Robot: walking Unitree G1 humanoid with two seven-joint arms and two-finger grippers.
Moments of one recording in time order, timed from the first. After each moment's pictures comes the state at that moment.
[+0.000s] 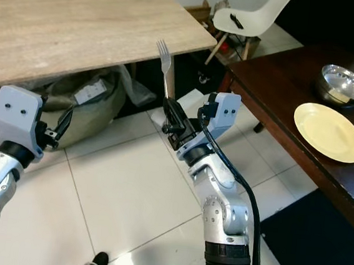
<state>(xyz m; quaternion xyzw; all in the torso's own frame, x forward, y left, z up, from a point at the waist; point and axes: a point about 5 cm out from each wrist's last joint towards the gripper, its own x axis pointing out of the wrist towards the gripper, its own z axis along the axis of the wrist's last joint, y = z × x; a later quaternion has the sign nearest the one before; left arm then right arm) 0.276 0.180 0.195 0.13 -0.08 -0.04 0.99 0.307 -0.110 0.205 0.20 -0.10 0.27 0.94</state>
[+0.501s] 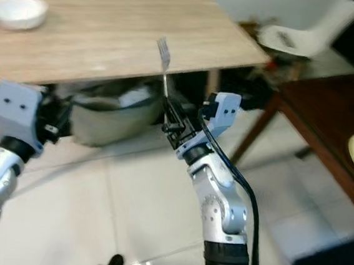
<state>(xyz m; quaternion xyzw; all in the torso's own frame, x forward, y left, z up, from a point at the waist) 0.279 0.179 0.197 0.13 -0.08 -0.04 0.99 0.309 -0.108 0.203 0.20 -0.10 0.27 0.93</state>
